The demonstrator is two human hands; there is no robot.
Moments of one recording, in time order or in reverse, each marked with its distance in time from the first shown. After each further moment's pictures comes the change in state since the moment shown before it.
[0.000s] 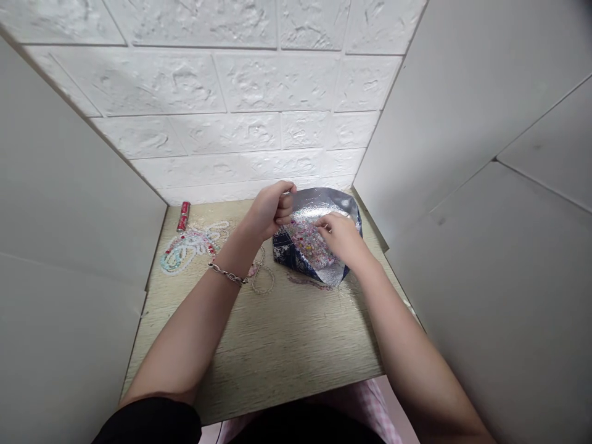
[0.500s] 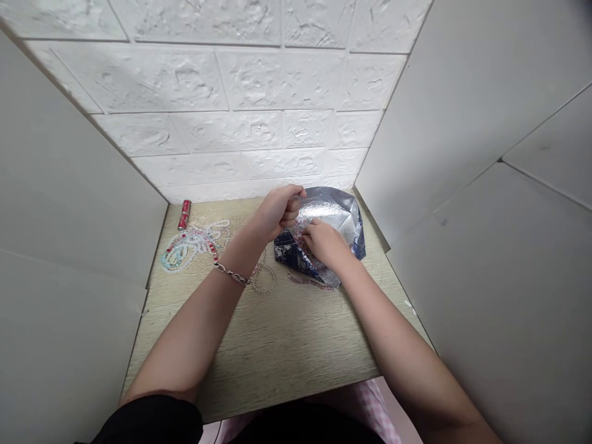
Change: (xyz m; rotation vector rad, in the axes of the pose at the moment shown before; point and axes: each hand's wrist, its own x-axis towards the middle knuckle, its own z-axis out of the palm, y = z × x) left_hand -0.001 -0.002 0.005 0.082 -0.062 -0.022; right_hand 0.001 -0.021 0.020 -0.283 -0.247 -0.005
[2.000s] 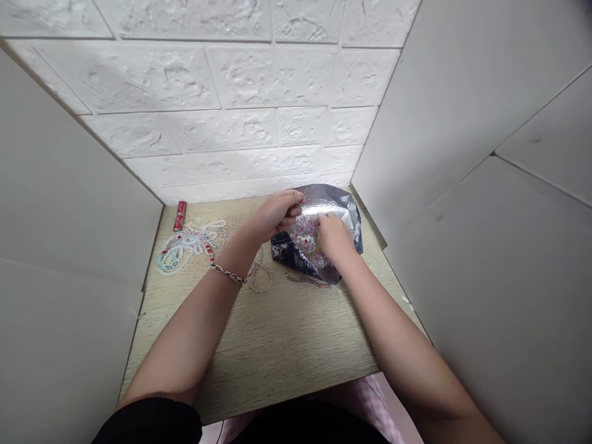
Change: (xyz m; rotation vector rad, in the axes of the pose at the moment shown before) left_hand 0.001 -0.006 -0.002 0.149 -0.094 -0.073; right_hand 0.001 0.014 0.001 -0.017 0.066 0.280
